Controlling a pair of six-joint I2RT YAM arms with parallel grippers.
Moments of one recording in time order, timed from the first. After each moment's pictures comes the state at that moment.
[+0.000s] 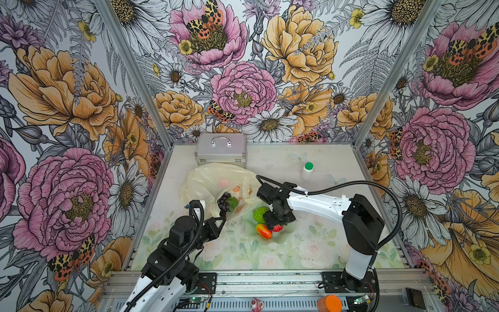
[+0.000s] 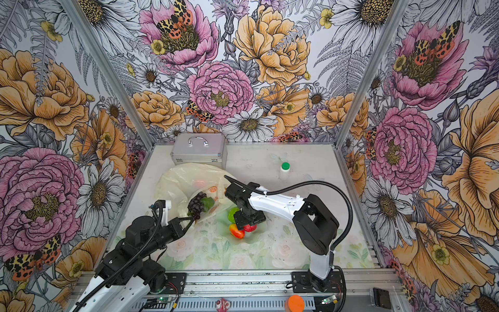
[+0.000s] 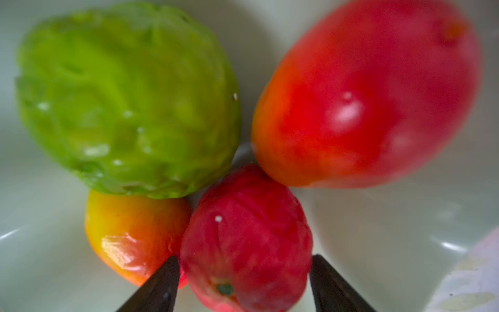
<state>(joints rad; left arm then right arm) -0.50 0.30 0.46 -0.61 0.17 -0.89 0.87 1.83 1.35 -1.07 -0.04 0.51</state>
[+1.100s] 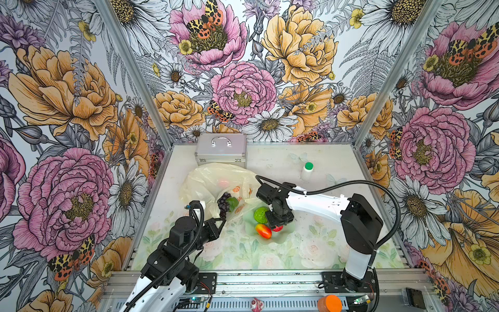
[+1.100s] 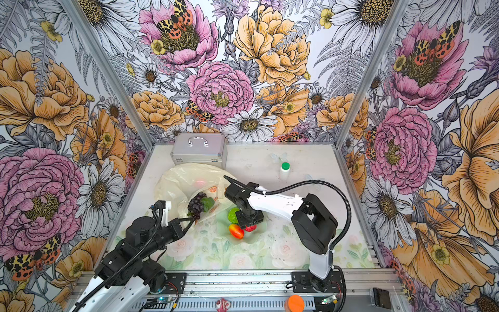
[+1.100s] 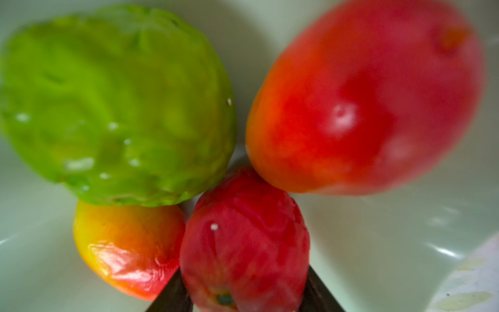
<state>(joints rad) -0.51 0.29 0.46 -0.62 0.16 -0.89 0.87 1.83 1.35 -1.07 -0.03 0.51</state>
